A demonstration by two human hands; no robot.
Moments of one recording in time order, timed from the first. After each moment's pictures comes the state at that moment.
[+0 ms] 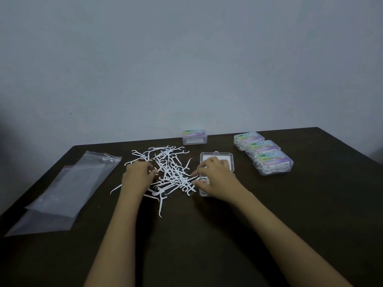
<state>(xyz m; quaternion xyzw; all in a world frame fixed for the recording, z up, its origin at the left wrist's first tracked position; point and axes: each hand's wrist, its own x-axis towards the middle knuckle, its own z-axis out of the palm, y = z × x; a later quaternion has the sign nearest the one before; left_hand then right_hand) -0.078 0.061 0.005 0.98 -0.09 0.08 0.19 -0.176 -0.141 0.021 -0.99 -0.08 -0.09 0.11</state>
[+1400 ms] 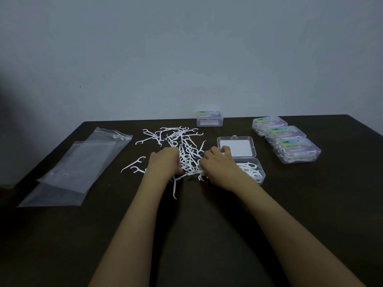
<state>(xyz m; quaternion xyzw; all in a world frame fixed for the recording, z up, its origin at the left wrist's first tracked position) -0.102 0.031 0.019 0.98 -0.16 -0.03 0.07 -0.149 -0.112 -0.003 -0.99 -0.13 -0.06 -0.08</state>
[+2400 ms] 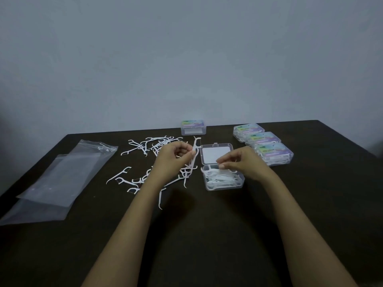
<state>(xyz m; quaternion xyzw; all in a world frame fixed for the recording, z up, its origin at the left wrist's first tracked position) -0.125 0.000 0.032 0.78 -0.26 0.01 0.56 -0.188 -0.193 0.033 -0.91 0.03 -0.05 0.42</state>
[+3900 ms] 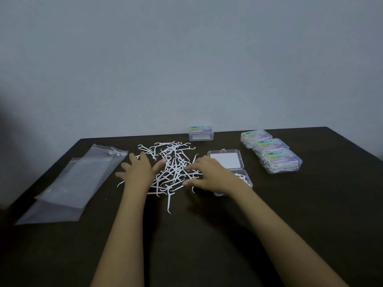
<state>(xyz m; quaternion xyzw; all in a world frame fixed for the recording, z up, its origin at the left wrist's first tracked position) -0.093 0.062 0.019 0.99 0.03 -0.02 0.15 -0.158 -0.119 0.028 -0.98 -0.13 -0.03 0.16</state>
